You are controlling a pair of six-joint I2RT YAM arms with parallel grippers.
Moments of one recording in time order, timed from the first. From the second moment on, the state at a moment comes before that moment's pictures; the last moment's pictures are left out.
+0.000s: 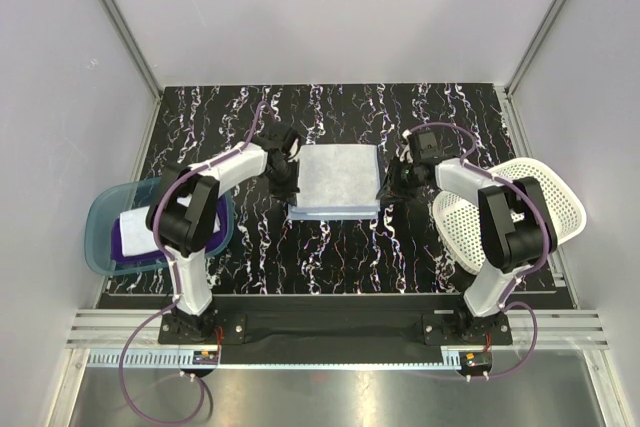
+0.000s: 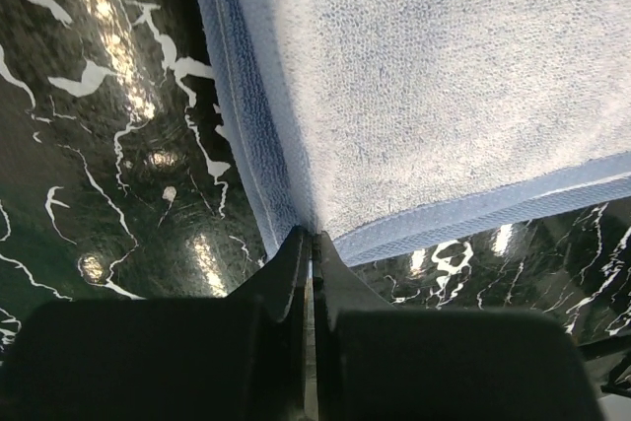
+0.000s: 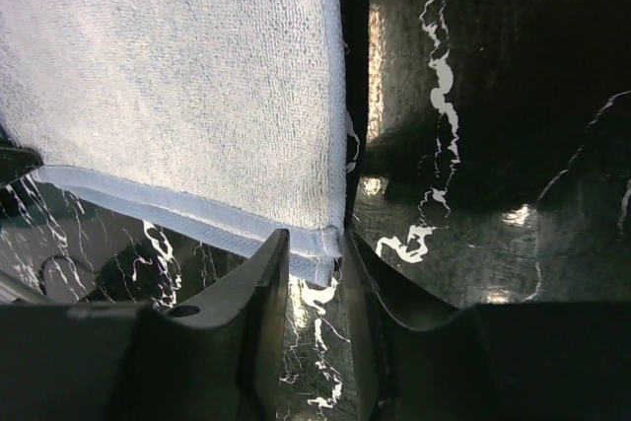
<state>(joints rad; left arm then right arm) -0.45 1.91 1.34 -0.69 0.16 -0.43 0.27 1.74 1.03 -0.33 -0.34 0.49</state>
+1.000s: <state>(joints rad) -0.45 1.91 1.43 -0.77 0.12 -0.42 0.34 1.76 1.12 -0.44 -0.23 0.52</state>
